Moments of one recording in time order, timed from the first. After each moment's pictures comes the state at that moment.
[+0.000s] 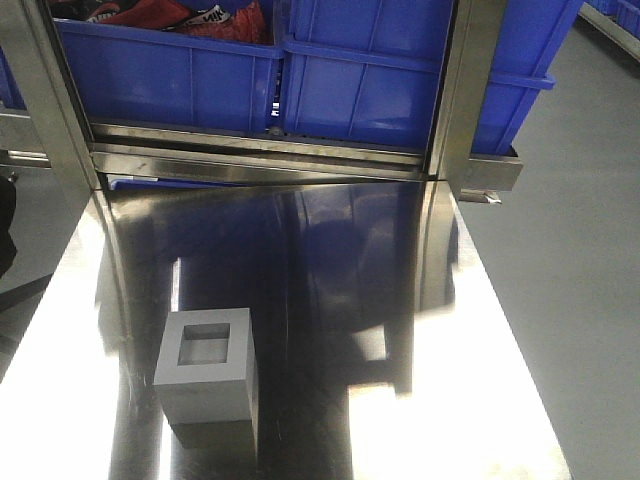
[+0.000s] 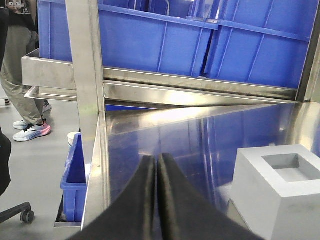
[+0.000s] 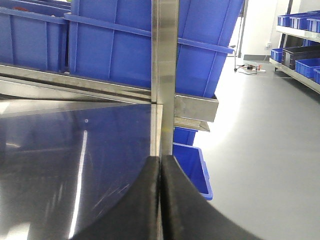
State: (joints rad) left arm -0.08 -0.01 0.03 -0.03 0.13 -0.06; right arm 0.07 -0.01 0.03 -0.02 0.12 -0.01
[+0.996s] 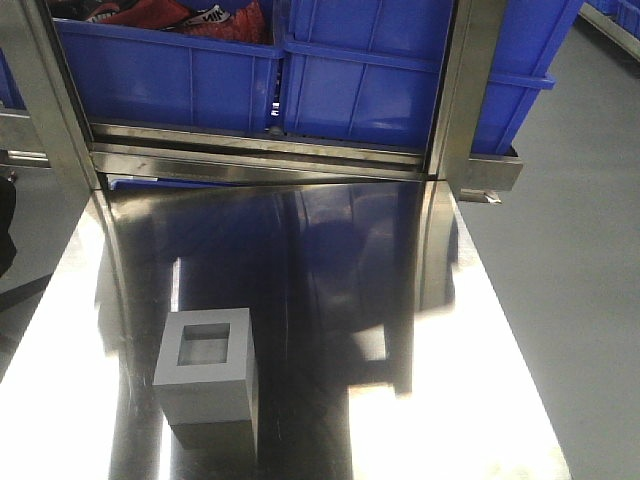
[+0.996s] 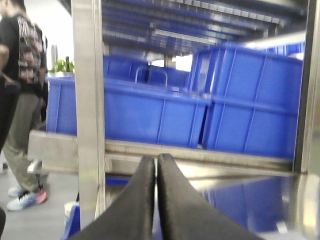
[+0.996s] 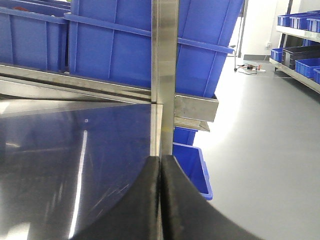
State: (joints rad) left arm -0.08 0.01 -0.05 -0.03 -0.06 -0.05; right arm 0.07 -0.01 0.03 -0.02 0.12 -0.01
